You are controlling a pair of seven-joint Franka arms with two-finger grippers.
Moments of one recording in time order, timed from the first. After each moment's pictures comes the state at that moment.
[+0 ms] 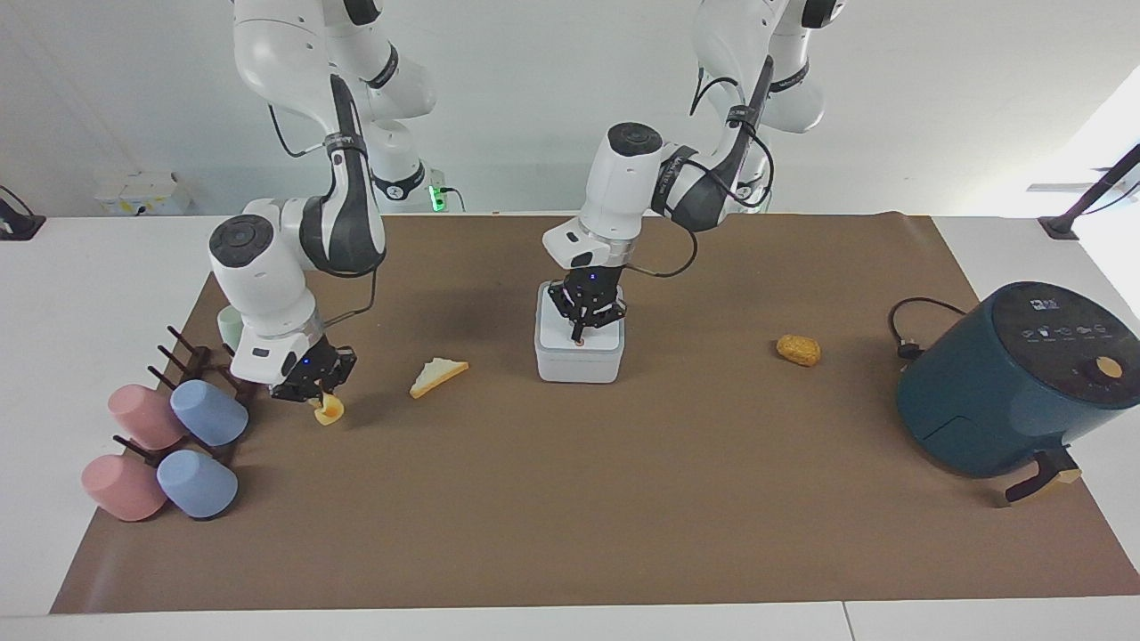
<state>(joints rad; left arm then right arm) -0.68 0.22 -0.06 -1.90 -0.02 2.41 -0.32 0.05 0.22 0.01 -1.88 0.16 2.11 -0.34</state>
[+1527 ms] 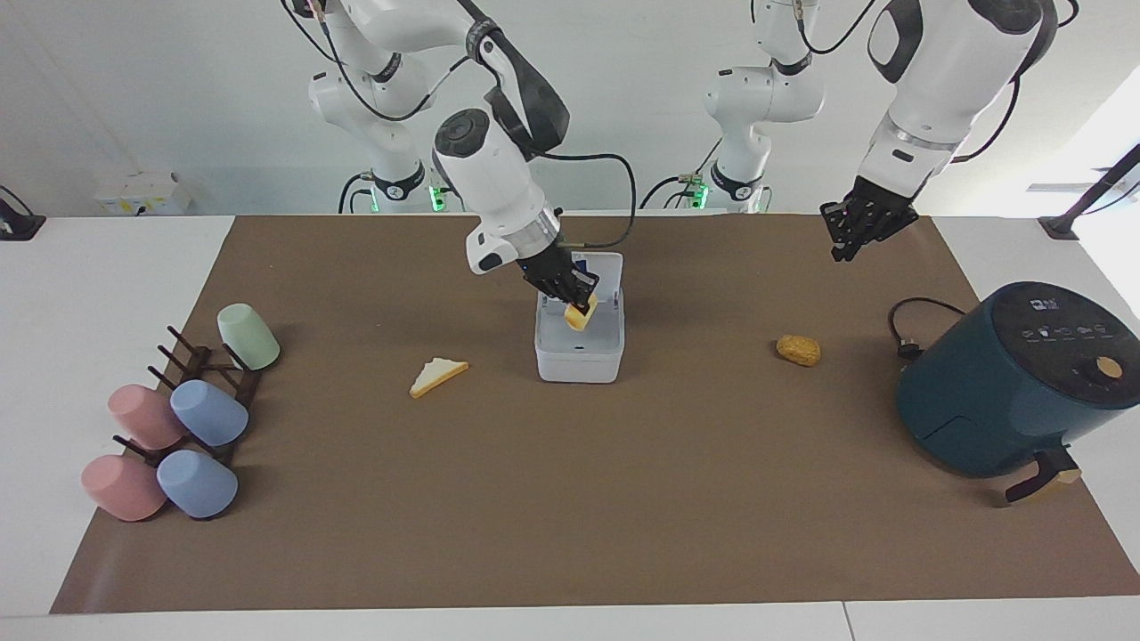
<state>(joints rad) -0.11 -0.13 -0.02 -1.77 -0.03 1.67 -0.11 0.26 0.18 0.31 -1.88 0.35 2.30 0.94</state>
